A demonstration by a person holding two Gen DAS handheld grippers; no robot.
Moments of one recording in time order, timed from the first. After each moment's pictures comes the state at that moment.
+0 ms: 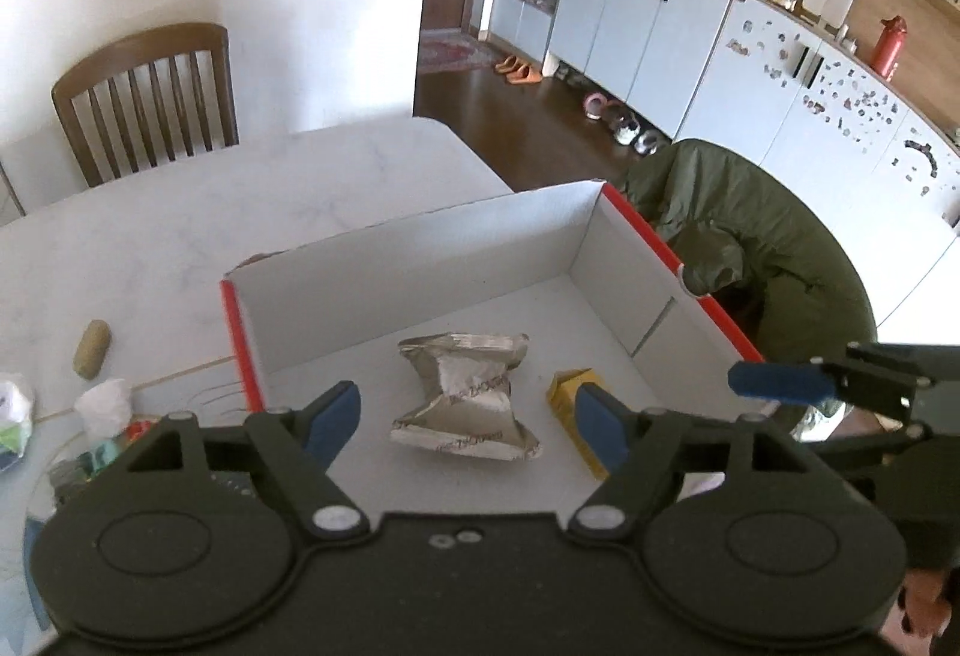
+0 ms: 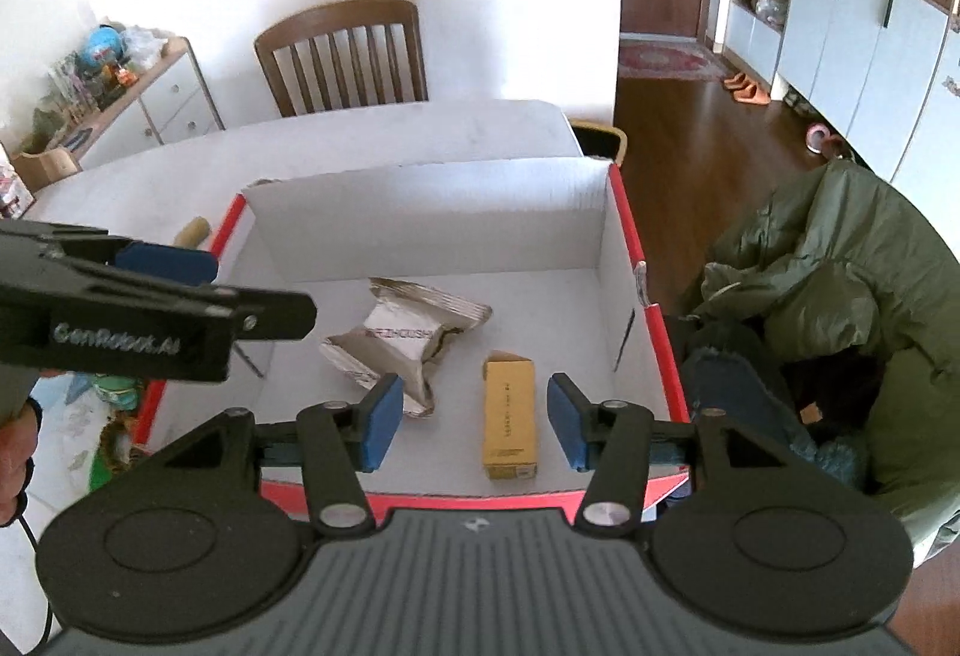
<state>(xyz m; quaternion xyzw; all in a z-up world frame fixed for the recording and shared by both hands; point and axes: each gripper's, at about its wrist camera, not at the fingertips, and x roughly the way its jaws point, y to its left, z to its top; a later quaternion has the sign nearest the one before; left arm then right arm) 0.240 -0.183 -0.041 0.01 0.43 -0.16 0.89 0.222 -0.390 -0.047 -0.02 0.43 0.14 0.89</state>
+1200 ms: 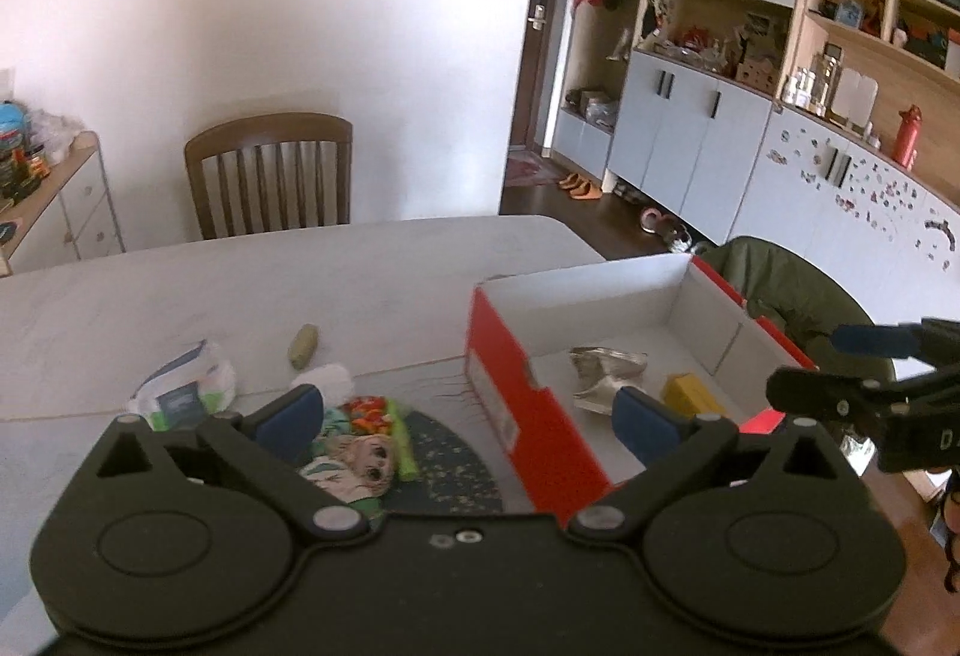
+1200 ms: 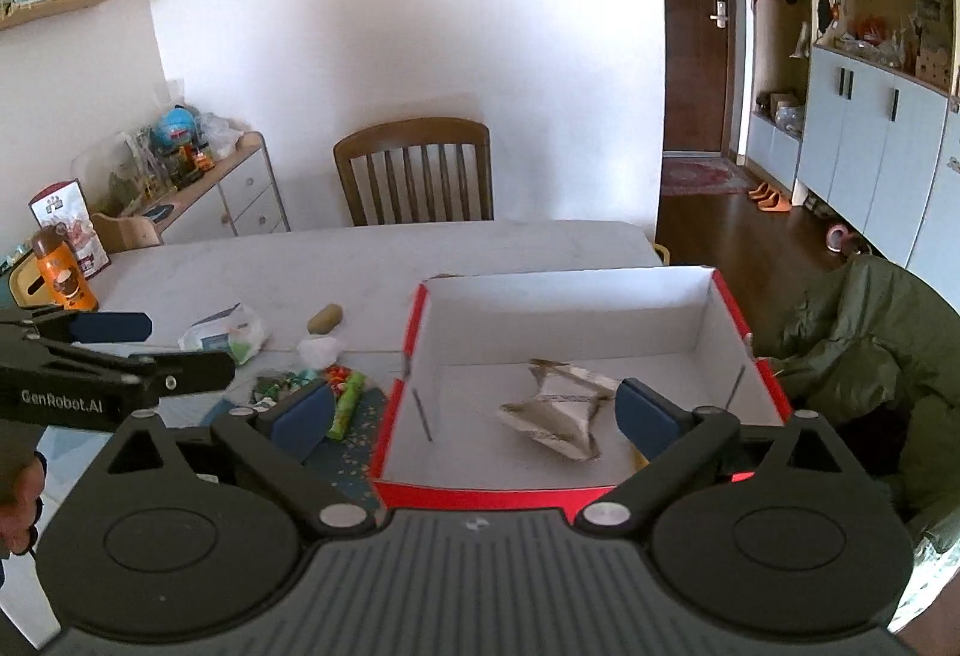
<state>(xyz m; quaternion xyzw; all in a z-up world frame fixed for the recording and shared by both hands) 0.128 -0.038 -0.005 -0.02 0.32 -0.10 0.94 0.125 -0.299 0.001 -0.01 0.31 0.16 0.93</state>
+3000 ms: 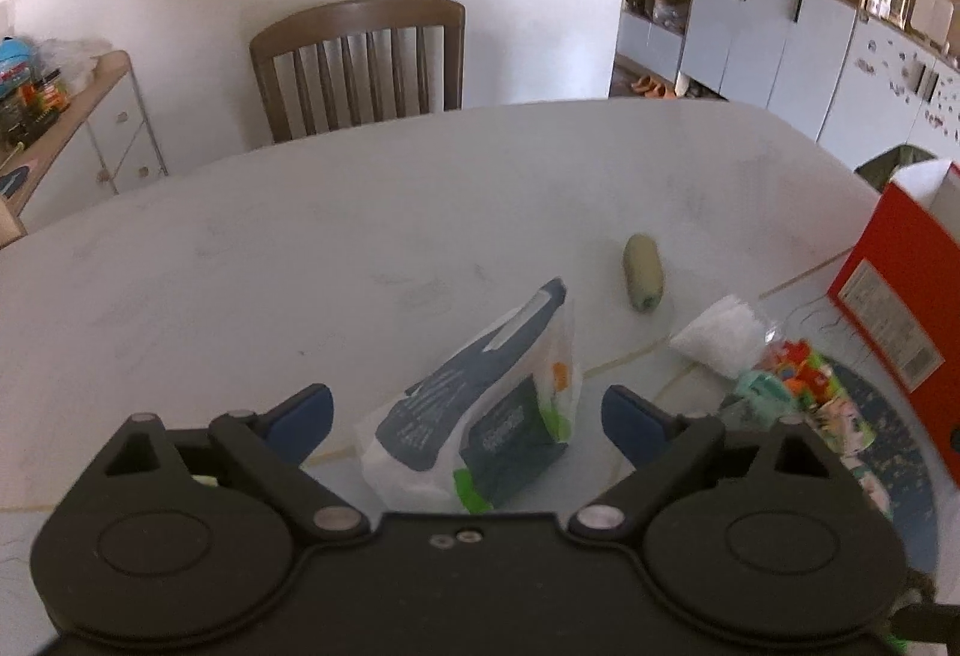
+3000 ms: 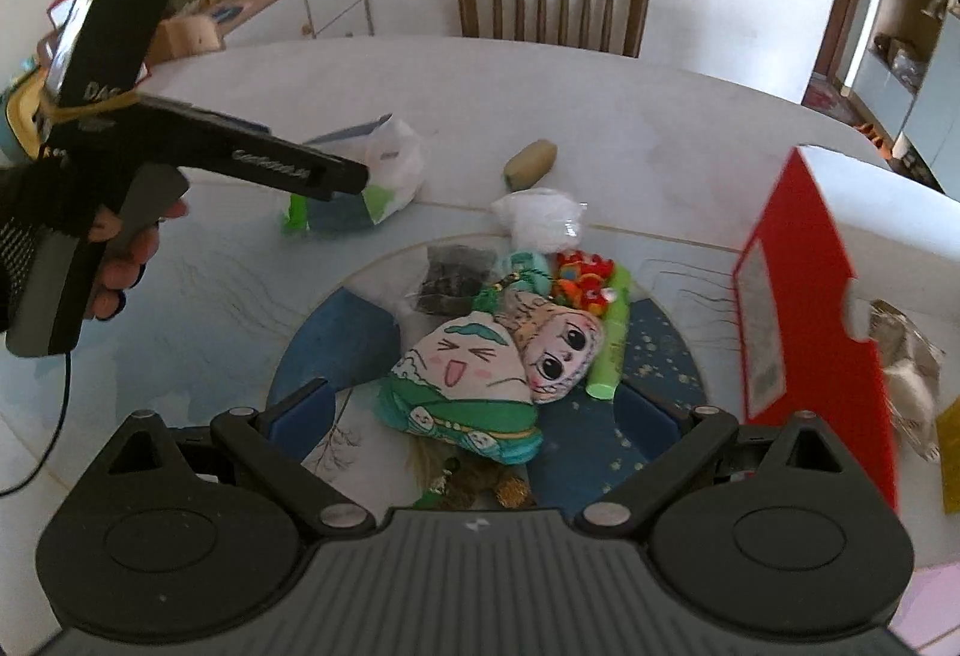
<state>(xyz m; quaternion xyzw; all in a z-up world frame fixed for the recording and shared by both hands) 0.279 0.159 -0.141 0.03 0.41 -0.07 0.91 0.192 -0.065 -0.128 -0.11 0.44 0.22 0.87</state>
